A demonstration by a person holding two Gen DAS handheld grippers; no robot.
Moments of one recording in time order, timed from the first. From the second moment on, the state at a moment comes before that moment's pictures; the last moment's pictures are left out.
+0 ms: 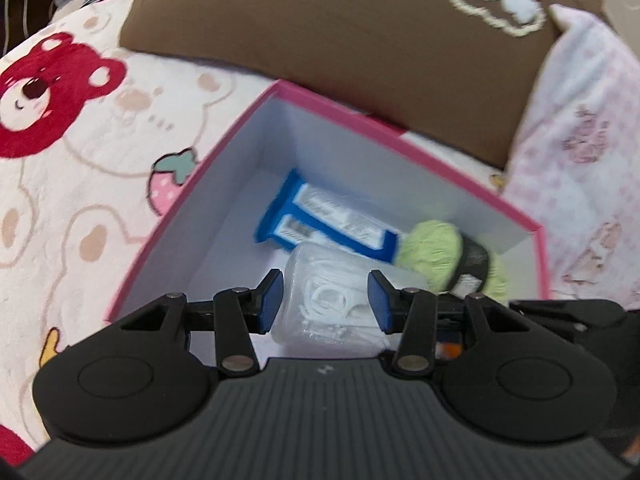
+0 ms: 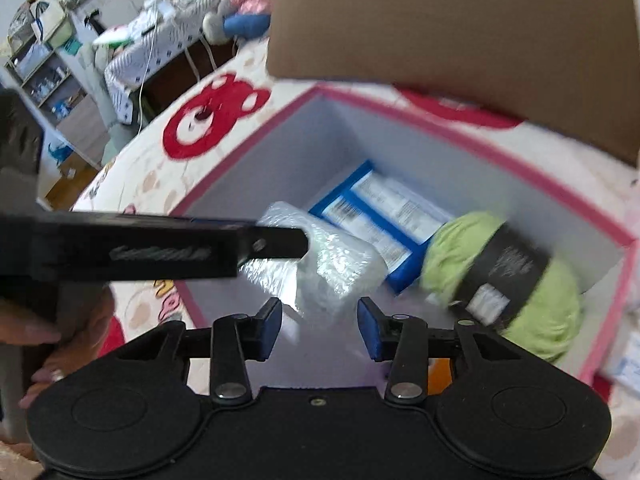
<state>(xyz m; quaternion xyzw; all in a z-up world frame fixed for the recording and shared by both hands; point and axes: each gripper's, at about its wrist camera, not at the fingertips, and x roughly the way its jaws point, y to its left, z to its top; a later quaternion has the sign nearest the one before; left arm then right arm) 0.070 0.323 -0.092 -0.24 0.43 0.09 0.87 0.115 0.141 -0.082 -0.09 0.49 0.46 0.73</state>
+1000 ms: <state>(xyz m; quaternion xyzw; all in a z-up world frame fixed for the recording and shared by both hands) 0.091 0.300 -0.130 -0.19 0.48 0.09 0.86 0.118 0.155 -0.117 -0.17 0.52 0.43 0.72</state>
